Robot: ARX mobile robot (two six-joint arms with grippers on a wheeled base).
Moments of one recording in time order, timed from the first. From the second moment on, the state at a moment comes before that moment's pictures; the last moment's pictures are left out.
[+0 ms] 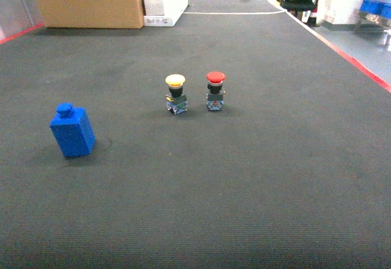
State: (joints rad) left arm 0.00 0.01 0.01 0.00 0.00 -0.01; right arm 0.00 0.01 0.01 -0.01 0.00 0.00
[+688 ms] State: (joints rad) left arm -0.10 0.85 0.27 0.45 -0.18 -0.07; right arm 0.00 0.01 0.01 -0.01 0.00 0.00
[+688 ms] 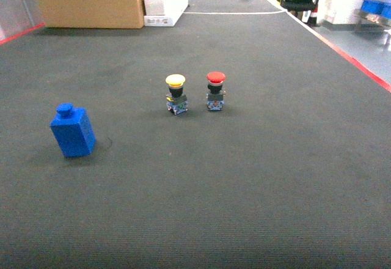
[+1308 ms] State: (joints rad) left arm -0.13 1.63 0.57 0.76 -0.18 -0.05; right arm 0.00 0.01 0.01 -0.01 0.00 0.00
